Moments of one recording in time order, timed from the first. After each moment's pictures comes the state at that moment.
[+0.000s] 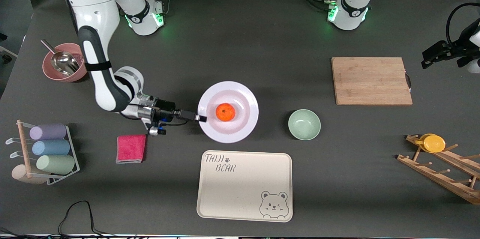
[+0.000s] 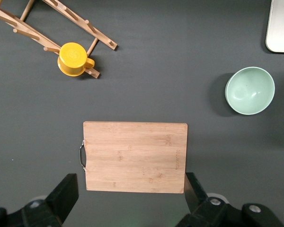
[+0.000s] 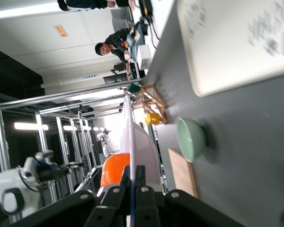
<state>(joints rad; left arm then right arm) 0.22 -0.13 -0.17 -1.76 0.01 1.62 0.04 0.51 0.51 -0.30 -1.97 1.92 1.87 -0.69</state>
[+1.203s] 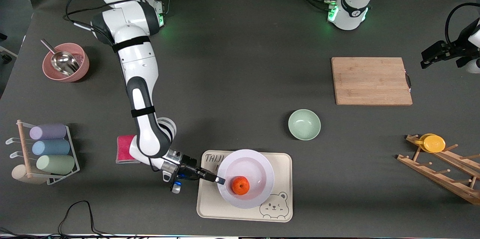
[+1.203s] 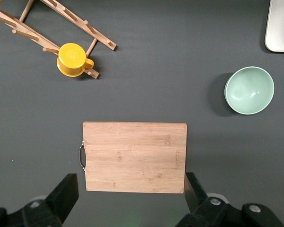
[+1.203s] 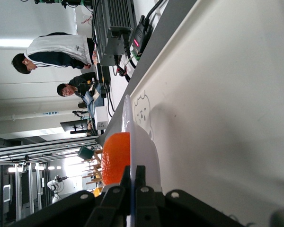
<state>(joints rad) 0.22 -0.13 -0.18 -1.76 0.01 1.62 0.04 0.47 1.24 -0.25 -0.98 1.90 2.26 -0.50</state>
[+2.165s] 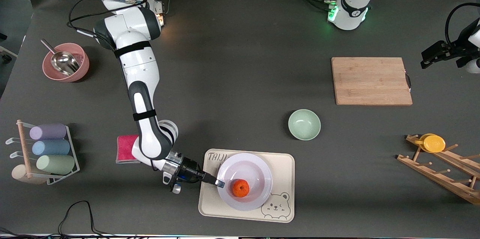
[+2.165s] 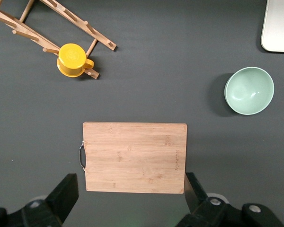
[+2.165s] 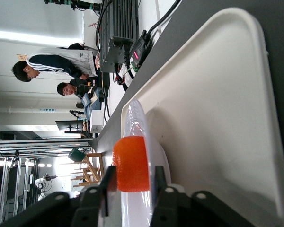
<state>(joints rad) 0.22 -0.13 -0.18 -1.76 0.01 1.62 0.04 0.44 1.29 -0.23 -0.92 1.90 2.30 -0.60</state>
